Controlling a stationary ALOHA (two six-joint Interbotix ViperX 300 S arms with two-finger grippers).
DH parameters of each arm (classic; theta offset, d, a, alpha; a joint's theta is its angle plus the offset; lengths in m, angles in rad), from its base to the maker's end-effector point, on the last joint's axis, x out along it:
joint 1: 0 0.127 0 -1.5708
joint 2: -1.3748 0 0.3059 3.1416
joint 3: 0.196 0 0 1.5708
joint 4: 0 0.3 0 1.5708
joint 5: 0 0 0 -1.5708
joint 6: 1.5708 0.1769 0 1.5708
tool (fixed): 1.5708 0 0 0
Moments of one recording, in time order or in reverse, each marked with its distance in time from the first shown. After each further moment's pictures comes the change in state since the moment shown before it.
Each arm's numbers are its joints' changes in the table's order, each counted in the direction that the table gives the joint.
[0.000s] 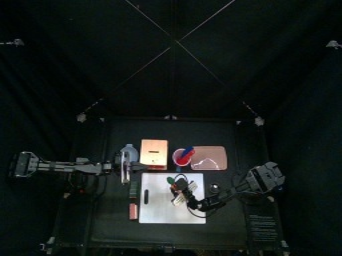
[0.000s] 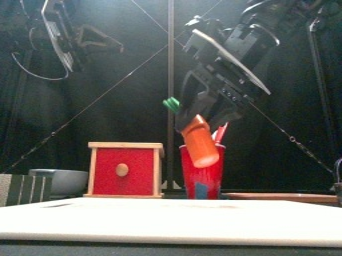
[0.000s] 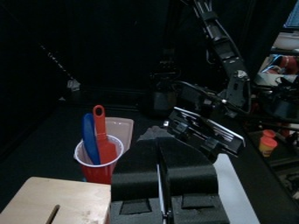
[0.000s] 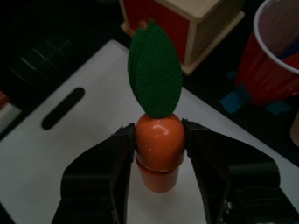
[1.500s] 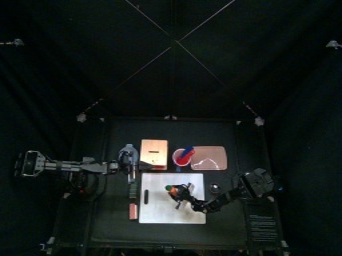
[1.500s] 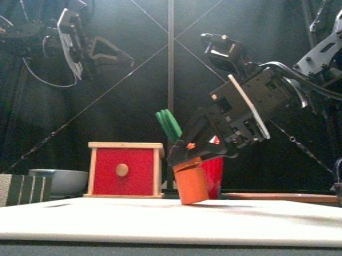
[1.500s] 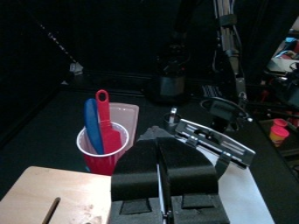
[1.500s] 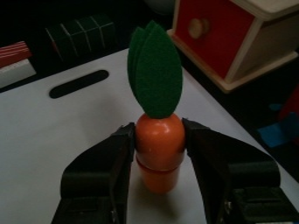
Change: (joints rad) left arm 0.029 0.117 0.032 -0.003 -0.002 0.002; right arm 0.021 0.184 -0.137 -0.606 0.002 0.388
